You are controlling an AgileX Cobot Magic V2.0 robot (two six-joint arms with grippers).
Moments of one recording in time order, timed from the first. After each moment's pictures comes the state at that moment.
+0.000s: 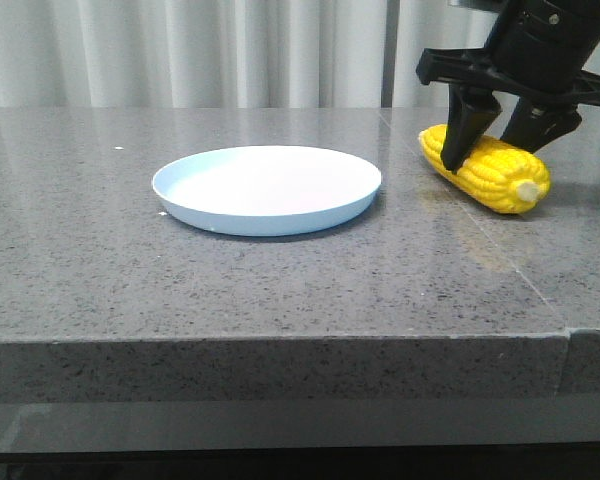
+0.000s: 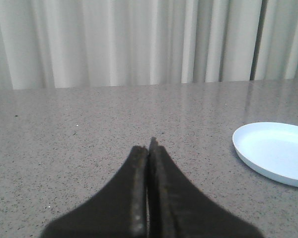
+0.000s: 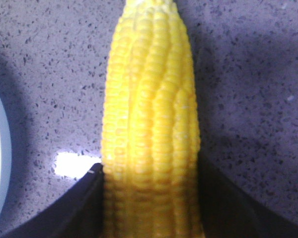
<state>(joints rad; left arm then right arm) -0.16 0.00 -0.36 0.10 0.48 -0.11 0.21 1.76 -1.37 0.19 0.74 0.05</state>
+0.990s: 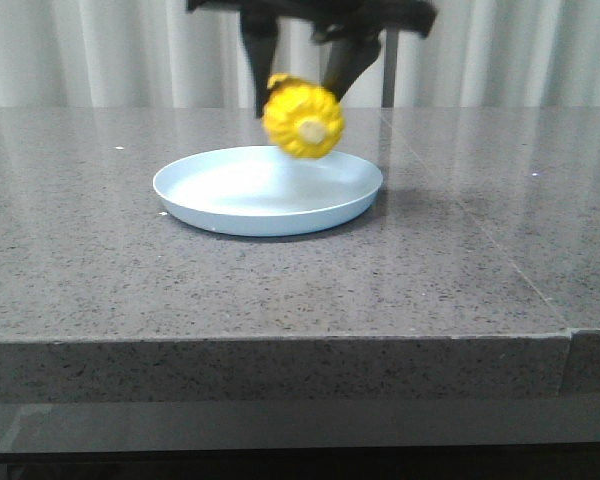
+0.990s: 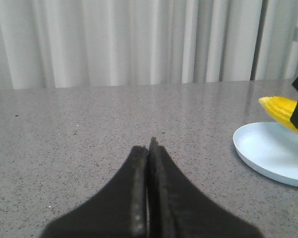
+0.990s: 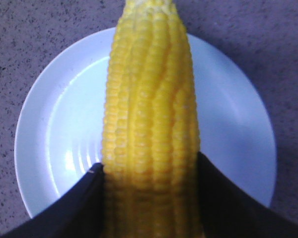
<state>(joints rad) -0.16 0.00 -0.36 0.10 0.48 -0.11 0.66 1.95 -1.85 -0.12 1.05 0.62</state>
